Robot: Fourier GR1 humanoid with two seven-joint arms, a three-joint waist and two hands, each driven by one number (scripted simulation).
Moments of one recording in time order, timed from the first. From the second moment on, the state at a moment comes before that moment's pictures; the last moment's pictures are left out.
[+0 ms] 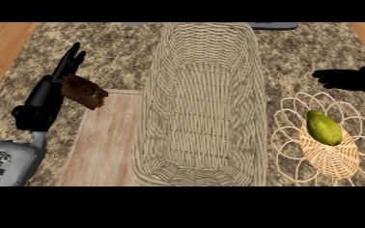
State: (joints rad) left arm -0.26 0.53 -0.21 -1.51 0.13 0.16 -0.05; right arm -0.54 -0.79 0.02 -0.97 -0.09 1.16 0.08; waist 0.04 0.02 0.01
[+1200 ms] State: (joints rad) left arm -0.24 0.50 -0.15 -1.51 0.09 0.12 -0.03; right arm -0.50 -0.72 0.23 -0.77 0.27 0.83 -0.41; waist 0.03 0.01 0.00
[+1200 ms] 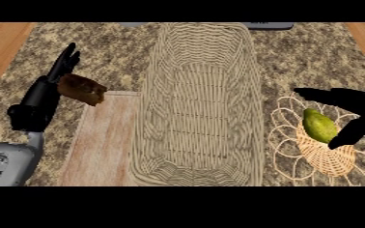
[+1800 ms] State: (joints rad) left arm -0.24 0.48 -0.14 -1.53 0.07 0.11 -0.02; right arm -0.53 -0.70 0.34 -0.67 0.31 0.72 -0.52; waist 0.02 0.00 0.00
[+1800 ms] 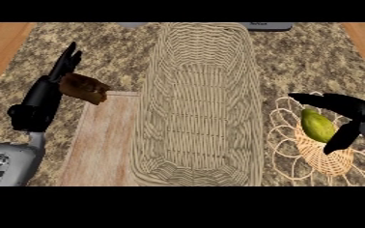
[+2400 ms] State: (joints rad) left arm -0.23 0.46 -0.12 -1.54 0.05 0.10 -0.01; right arm -0.56 -0.67 0.38 -0.61 0.28 0.65 -0.56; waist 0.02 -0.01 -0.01
